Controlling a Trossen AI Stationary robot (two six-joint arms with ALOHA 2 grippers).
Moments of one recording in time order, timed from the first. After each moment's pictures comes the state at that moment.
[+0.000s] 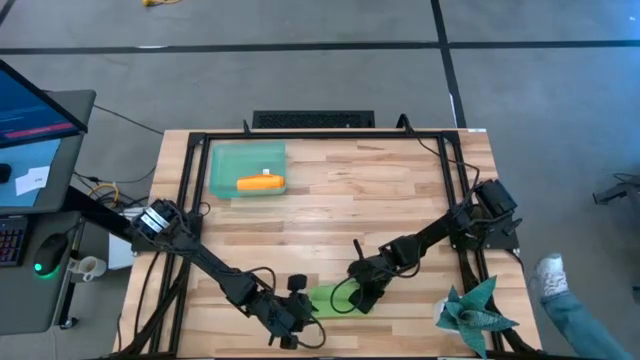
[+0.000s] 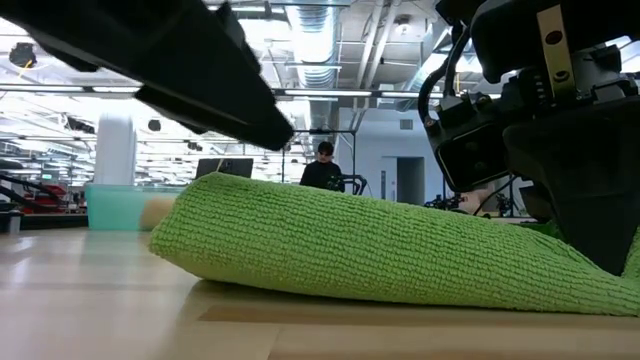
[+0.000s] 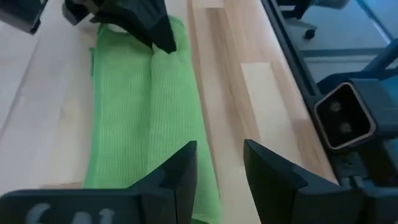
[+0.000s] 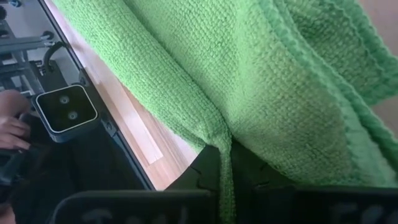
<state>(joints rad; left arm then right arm) -0.65 1.93 1.12 0.09 -0.37 -0.41 0.43 1.87 0.84 0.07 -0.41 1.20</state>
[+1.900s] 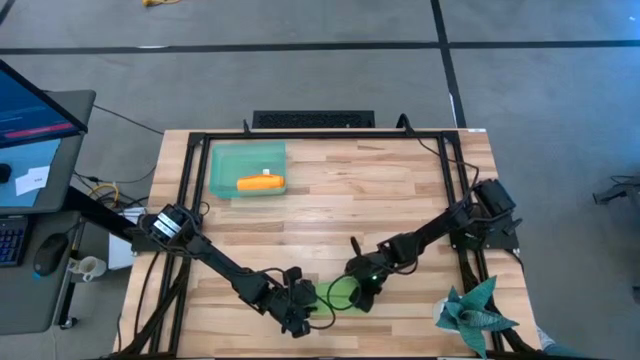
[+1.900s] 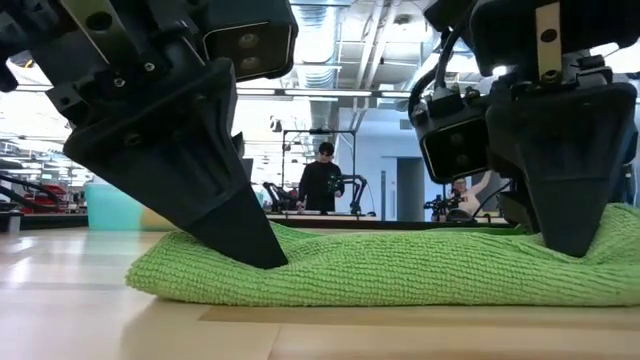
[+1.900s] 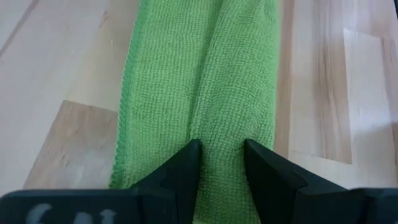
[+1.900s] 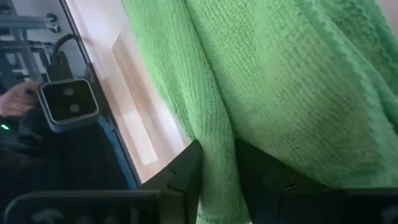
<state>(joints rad) -0.59 2.04 1.16 -0.12 -0.35 -0.75 0.41 1.87 0.84 0.10 -0.43 1.08</state>
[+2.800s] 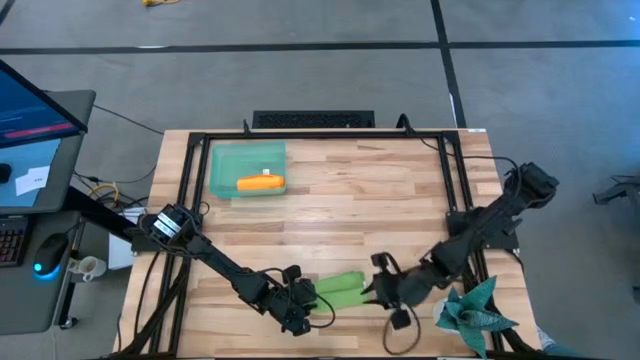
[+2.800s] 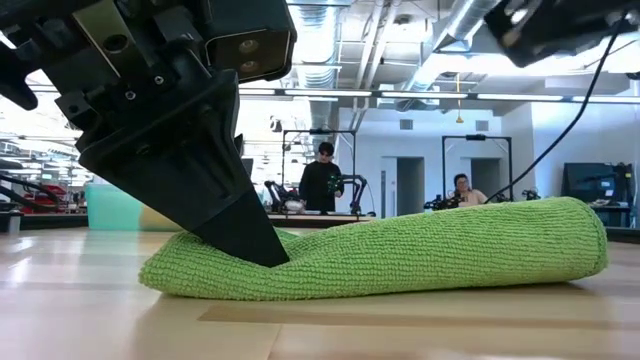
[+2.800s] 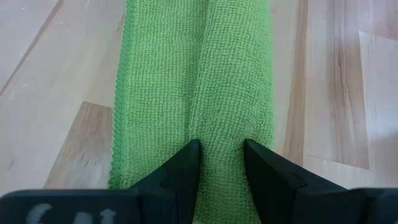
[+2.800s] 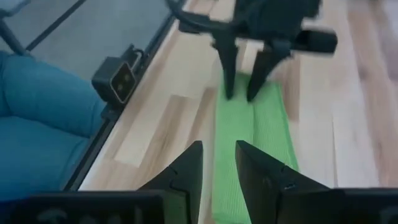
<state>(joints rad) -0.59 2.04 1.16 -0.13 -0.39 -0.76 0.68 1.49 0.84 -0.04 0.27 0.25</state>
